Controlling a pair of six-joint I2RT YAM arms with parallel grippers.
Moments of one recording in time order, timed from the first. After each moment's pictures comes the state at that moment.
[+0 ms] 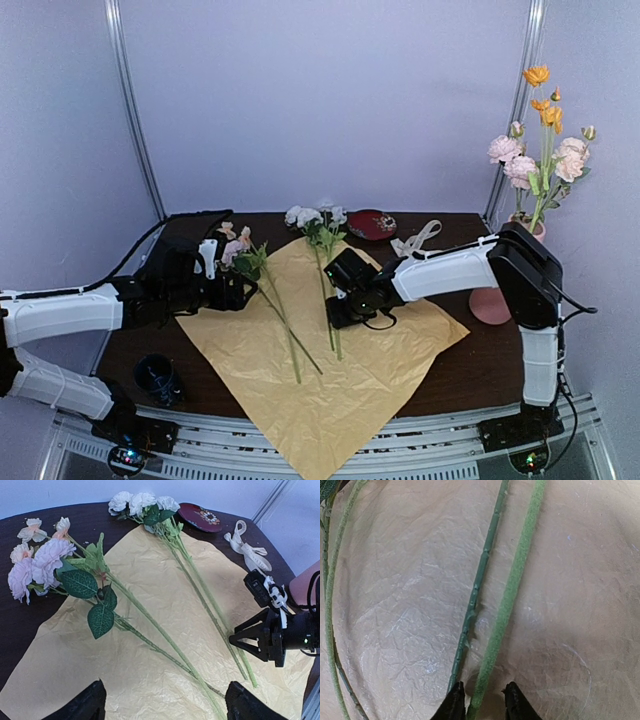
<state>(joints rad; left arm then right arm) -0.67 1.18 0.64 -0.01 -0.04 -0.41 0.90 2.05 1.35 -0.31 0.12 0.53</state>
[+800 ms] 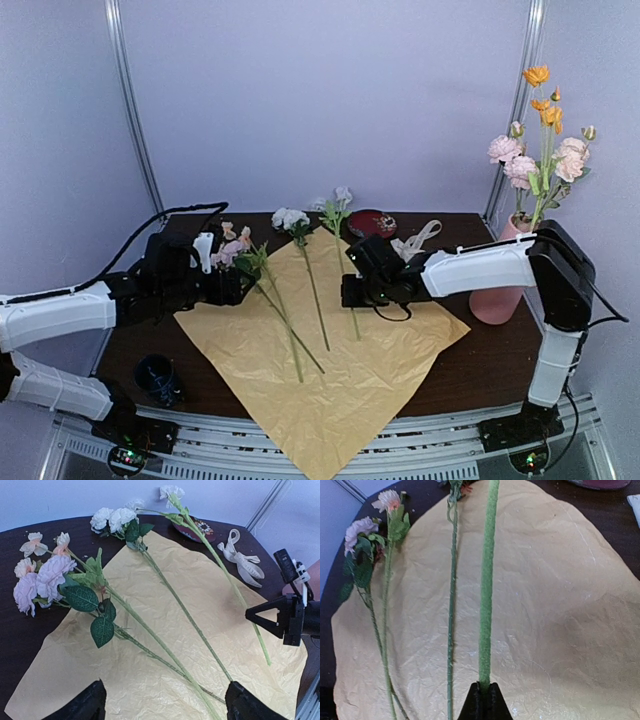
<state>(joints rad) -0.67 1.14 0.67 -0.05 -0.05 -0.40 0.87 1.87 1.21 -0.16 0.21 0.68</state>
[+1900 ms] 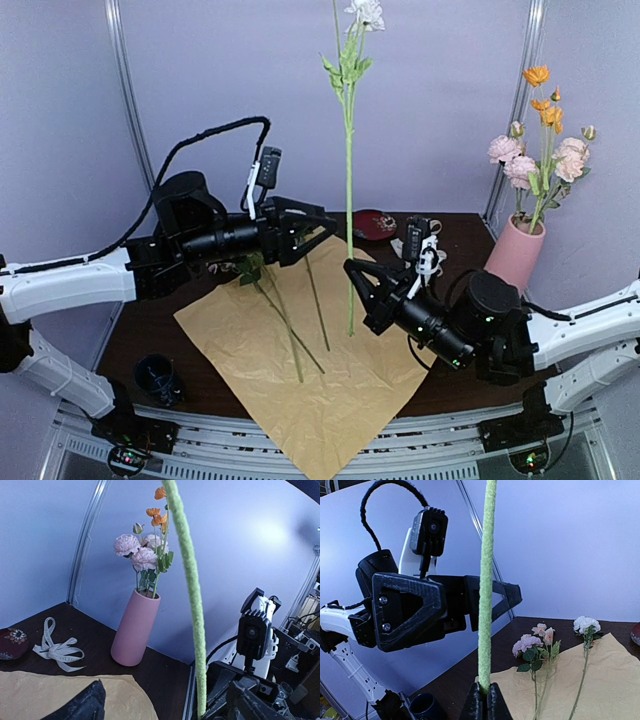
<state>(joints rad) -0.94 1.33 1.06 0.37 0.40 -0.40 1.35 1.22 0.71 0.69 0.54 0.30</state>
